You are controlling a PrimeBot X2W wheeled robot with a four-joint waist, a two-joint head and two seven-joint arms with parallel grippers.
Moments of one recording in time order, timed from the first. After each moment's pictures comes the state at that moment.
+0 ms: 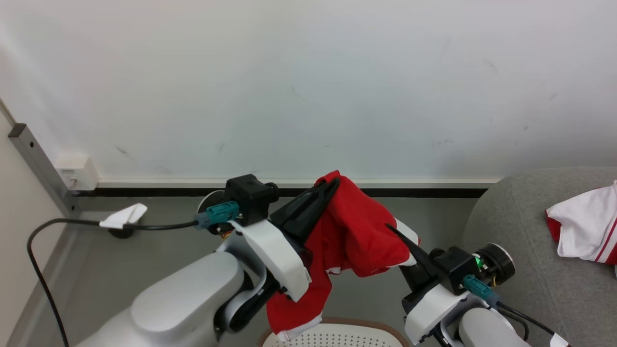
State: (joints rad) left arm -0.82 0.42 -1.10 0.18 -0.90 0.09 -0.23; right arm -0.45 -0.07 0.54 0.55 0.22 0.13 -0.26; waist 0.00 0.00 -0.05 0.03
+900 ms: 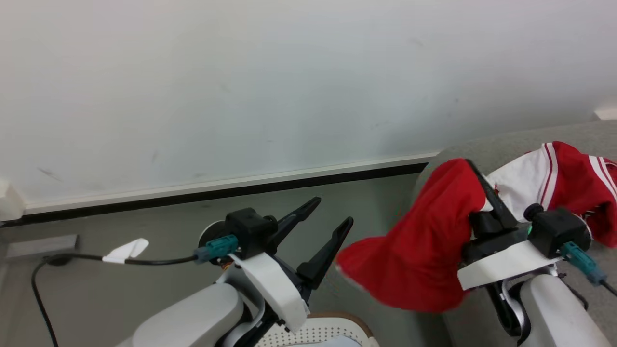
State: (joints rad) left arm -0.72 0.43 -1.10 0.15 -0.87 0.09 -0.26; right arm -0.43 -0.10 0.27 0.34 0.33 0.13 -0.26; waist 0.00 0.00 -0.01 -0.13
